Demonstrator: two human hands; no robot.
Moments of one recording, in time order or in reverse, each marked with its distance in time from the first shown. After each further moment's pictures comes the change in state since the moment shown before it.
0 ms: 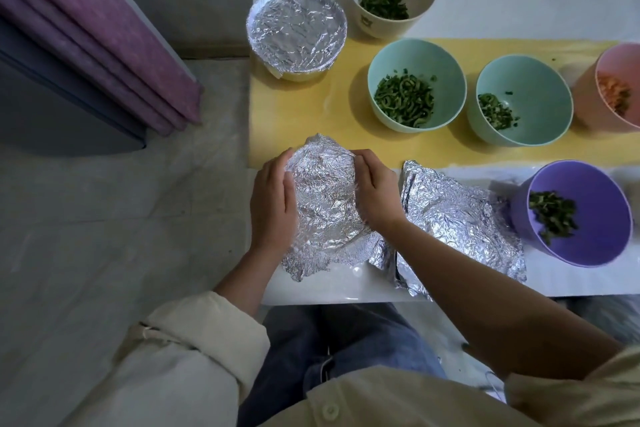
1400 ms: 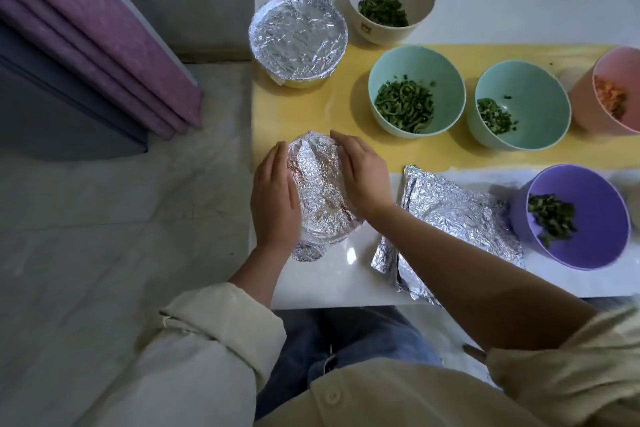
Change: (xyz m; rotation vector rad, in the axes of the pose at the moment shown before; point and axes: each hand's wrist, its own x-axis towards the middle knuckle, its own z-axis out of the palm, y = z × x) left_hand 0.012 0.001 0.003 0.143 0.053 0.017; right_hand 0.025 -0.018 0.013 -0.328 0.047 -0.363
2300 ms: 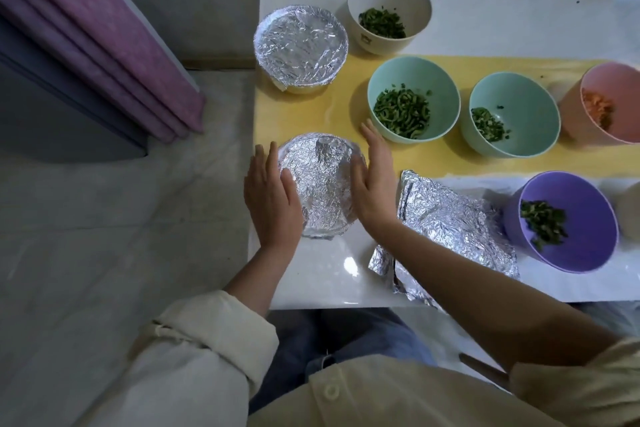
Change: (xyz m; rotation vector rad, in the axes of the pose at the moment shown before) left_hand -0.001 0.010 0.000 -0.001 0.096 -0.185; right_hand -0.017 -0.019 -0.018 0.195 0.120 0.149
